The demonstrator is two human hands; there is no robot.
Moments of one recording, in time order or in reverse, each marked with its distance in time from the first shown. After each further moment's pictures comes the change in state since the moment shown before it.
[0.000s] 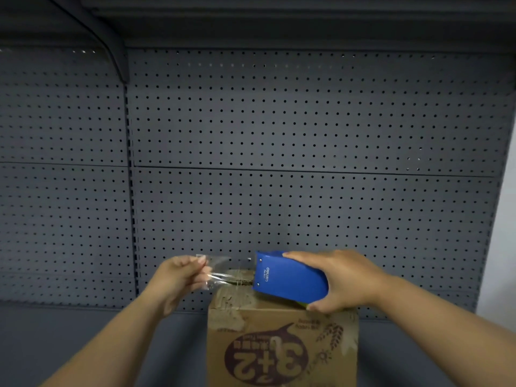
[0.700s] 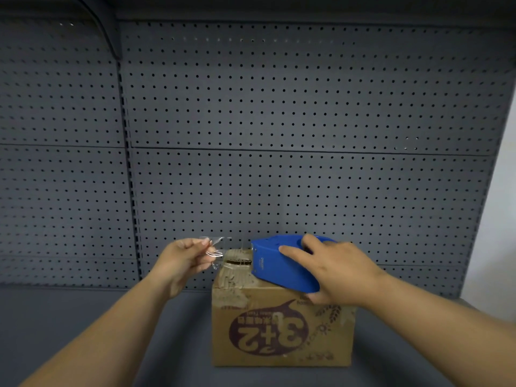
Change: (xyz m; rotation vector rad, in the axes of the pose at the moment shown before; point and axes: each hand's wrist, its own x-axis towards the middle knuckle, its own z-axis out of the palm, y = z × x) left_hand -0.009 -0.005 0.004 -0.011 0.000 -0.022; right_hand -0.016 -0.037 0.014 -0.349 0.007 0.011
